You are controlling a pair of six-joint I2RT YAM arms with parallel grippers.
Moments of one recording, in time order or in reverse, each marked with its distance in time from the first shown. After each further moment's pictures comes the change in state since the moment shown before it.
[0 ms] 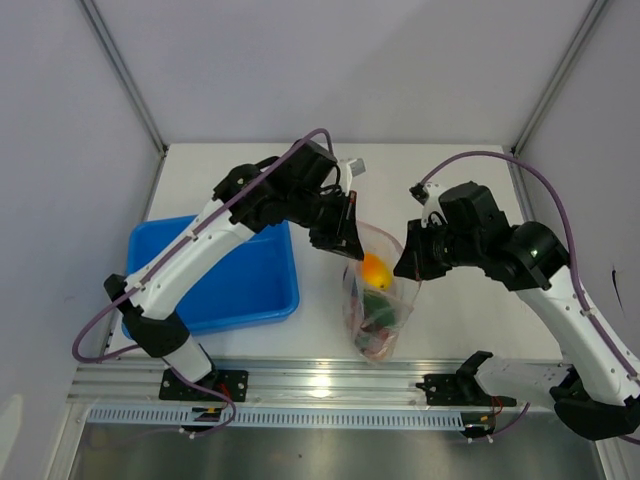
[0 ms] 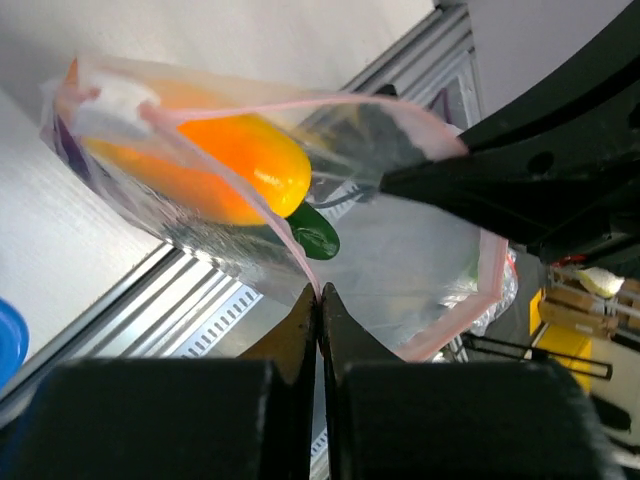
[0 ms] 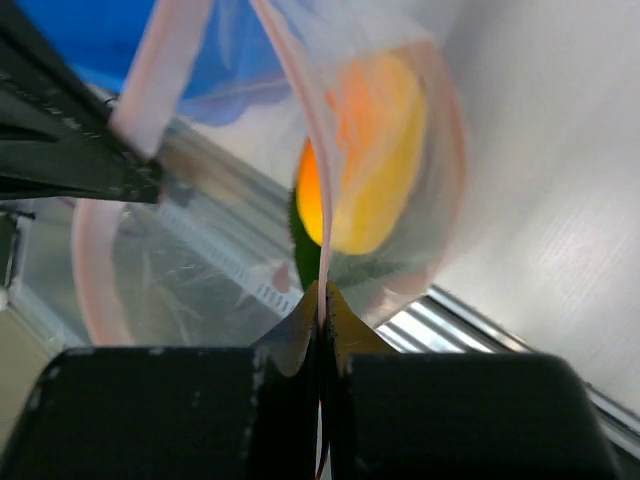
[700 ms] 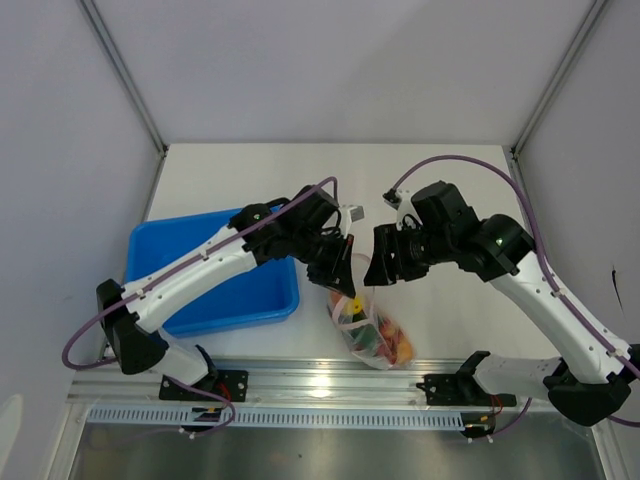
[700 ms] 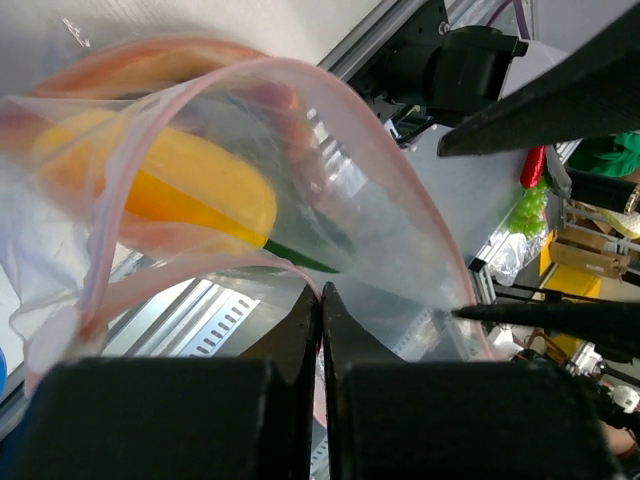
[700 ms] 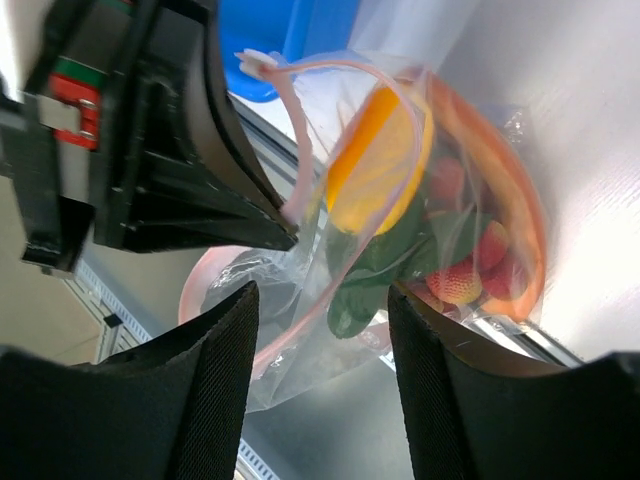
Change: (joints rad) left arm -0.036 -0.131 -0.478 0.258 0.096 0.049; right arm 0.059 0.071 -0.045 0.081 -0.134 0.065
